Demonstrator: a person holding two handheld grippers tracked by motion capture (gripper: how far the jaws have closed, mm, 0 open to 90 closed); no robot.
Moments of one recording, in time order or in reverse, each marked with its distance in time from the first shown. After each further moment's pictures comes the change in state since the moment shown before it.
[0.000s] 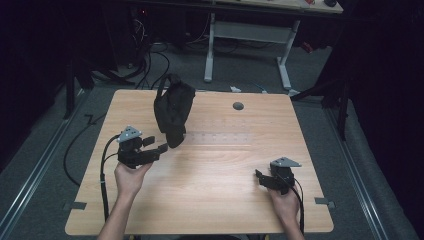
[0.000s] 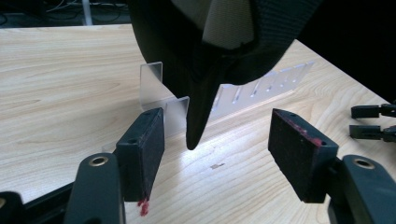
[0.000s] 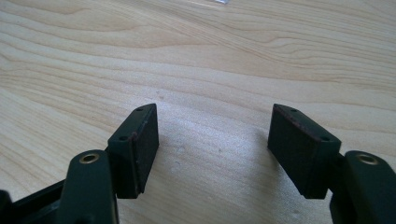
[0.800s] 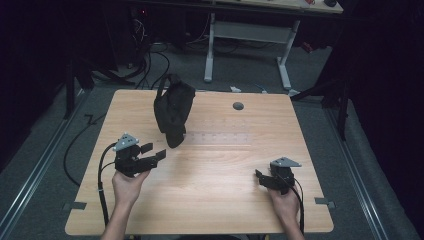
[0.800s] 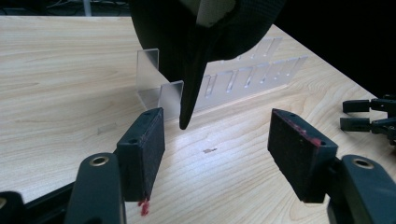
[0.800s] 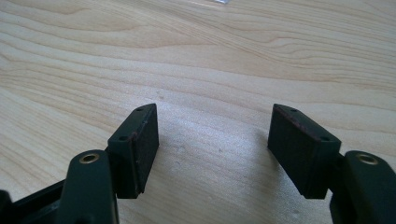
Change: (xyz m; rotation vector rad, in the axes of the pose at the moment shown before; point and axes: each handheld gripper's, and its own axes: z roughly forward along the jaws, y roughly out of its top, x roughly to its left) left arm 0.000 -0.011 -0.017 -0.006 0.009 -0.017; right arm 0.000 0.000 0.000 0.000 0.000 0.000
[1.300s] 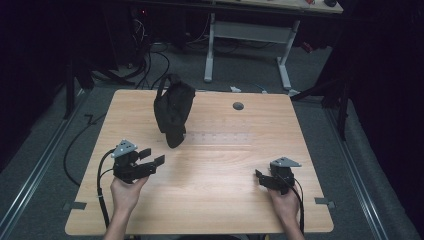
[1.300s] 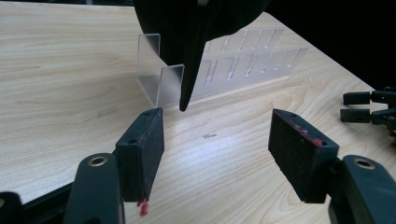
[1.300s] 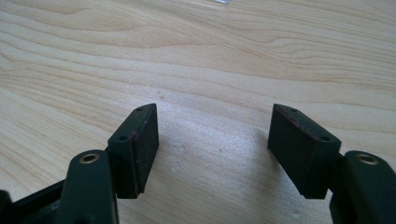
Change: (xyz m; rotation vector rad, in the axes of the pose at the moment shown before) left arm 0.005 -0.010 -0.011 0.002 0.014 -0.007; right arm 0.000 0.000 0.000 0.000 0.000 -0.002
